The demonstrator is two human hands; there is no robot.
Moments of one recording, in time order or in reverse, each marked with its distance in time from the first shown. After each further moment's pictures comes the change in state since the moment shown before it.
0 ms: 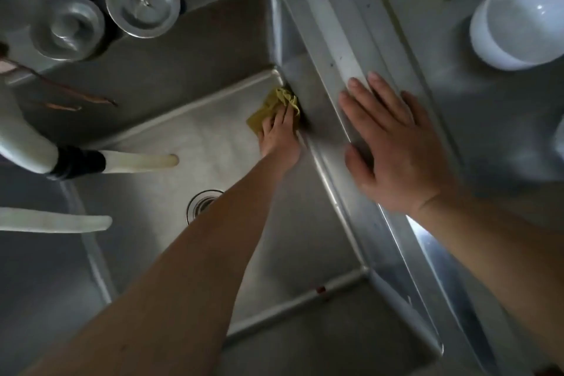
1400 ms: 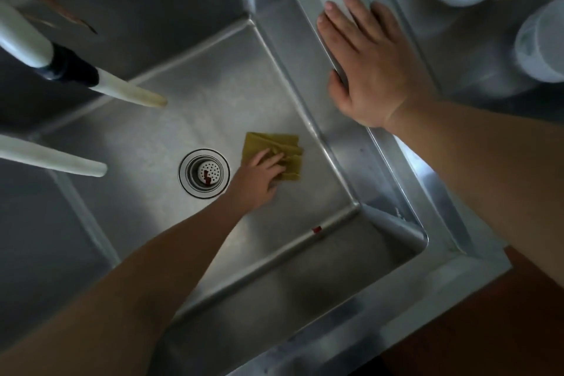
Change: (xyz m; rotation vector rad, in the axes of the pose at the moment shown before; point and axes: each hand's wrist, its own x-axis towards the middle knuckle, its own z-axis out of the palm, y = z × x) left_hand -0.157 -0.098 0.008 0.279 -0.340 0.597; right_hand -0.003 -0.016 -0.013 -0.257 -0.114 -0.012
